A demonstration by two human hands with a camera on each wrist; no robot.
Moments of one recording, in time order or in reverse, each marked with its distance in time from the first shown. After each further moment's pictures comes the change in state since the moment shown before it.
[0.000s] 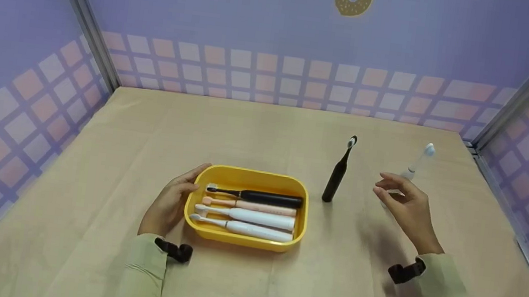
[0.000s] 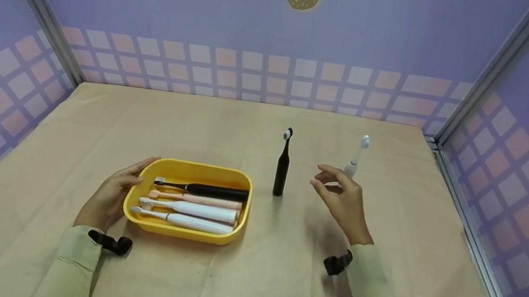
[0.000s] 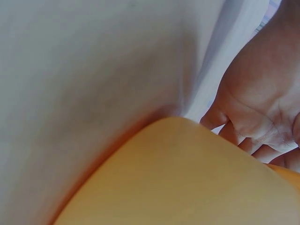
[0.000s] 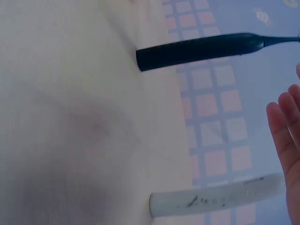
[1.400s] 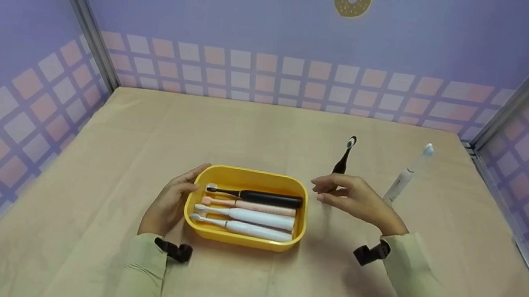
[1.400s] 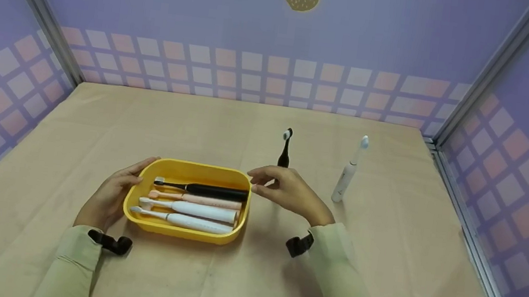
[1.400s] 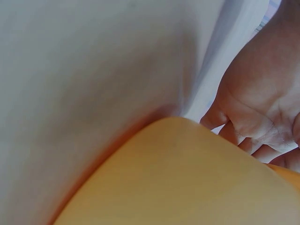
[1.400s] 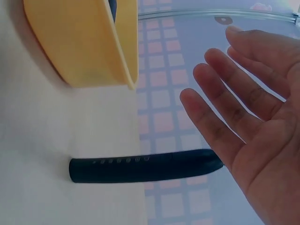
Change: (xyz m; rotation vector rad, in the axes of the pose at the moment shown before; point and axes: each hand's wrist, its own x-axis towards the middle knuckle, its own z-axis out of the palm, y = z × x) left_hand -0.002 -0.001 0.001 0.030 0.013 -0.014; right_hand 0.031 -0.061 0.057 -0.067 -0.662 -0.096
